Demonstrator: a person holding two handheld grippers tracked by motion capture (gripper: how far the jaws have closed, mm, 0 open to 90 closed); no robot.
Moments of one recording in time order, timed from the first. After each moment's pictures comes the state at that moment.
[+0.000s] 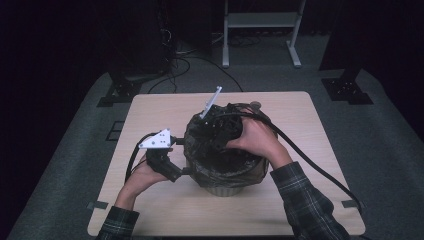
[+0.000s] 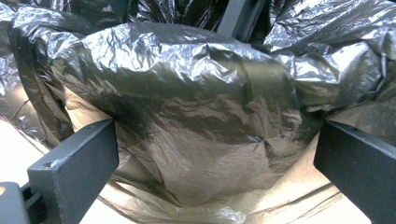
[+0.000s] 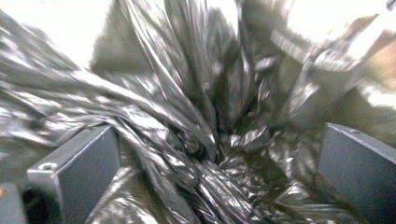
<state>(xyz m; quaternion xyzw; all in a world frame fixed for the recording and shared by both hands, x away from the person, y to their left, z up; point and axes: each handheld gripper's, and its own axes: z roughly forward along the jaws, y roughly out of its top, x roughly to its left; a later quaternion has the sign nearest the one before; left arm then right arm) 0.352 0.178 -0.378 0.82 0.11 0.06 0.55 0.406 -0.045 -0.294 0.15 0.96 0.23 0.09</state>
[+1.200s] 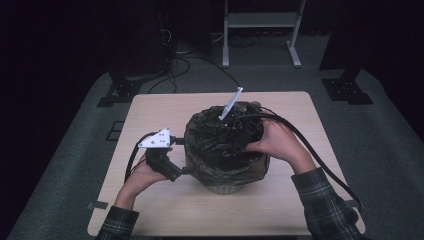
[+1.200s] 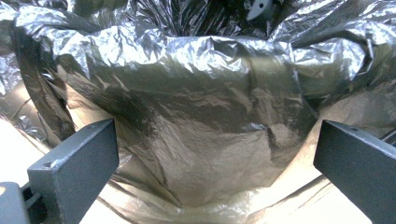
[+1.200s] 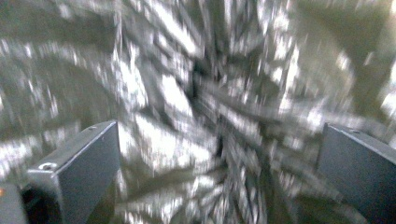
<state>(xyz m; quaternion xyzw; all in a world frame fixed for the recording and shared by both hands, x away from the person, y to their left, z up) 0.353 0.180 -0.378 0.82 0.11 0.06 0.55 0.390 -0.092 -0.288 0.17 0.96 0.21 0.09</state>
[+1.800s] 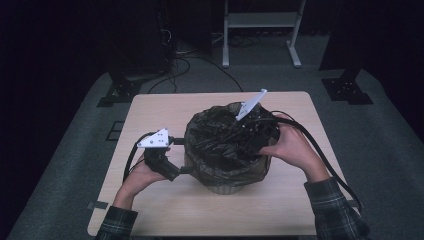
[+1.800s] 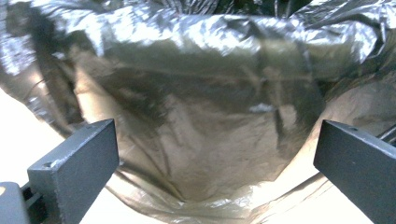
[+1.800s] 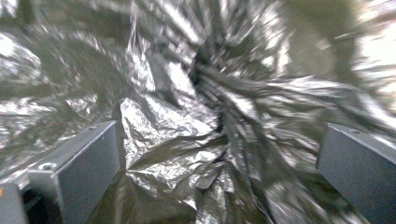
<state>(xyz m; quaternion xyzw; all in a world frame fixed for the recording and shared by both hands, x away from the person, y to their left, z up) 0.355 0.187 -0.380 0.83 0.12 0.06 0.54 0.376 -0.131 -0.286 0.17 0.94 0.29 0.10</state>
